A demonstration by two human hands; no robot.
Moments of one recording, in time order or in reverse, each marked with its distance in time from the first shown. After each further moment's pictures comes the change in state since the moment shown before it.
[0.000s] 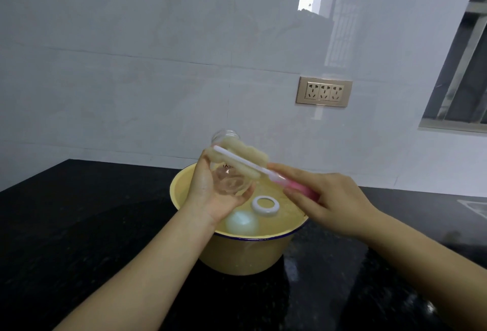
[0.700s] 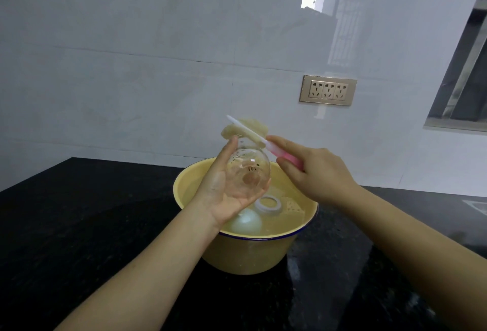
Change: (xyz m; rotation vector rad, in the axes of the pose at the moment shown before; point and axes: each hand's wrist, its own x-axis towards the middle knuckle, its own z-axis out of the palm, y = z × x) left_hand -0.003 -0.004 0.005 0.098 -0.073 -0.050; right_hand 0.047 -0.001 0.006 -0.077 0.045 0.200
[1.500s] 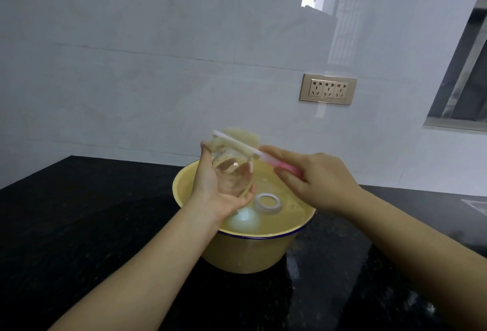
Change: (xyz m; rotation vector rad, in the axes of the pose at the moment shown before) left_hand 0.005 0.004 -0.007 -0.105 0.204 0.007; right_hand -0.012 -0.006 -0.007 -0.057 -0.054 -0.104
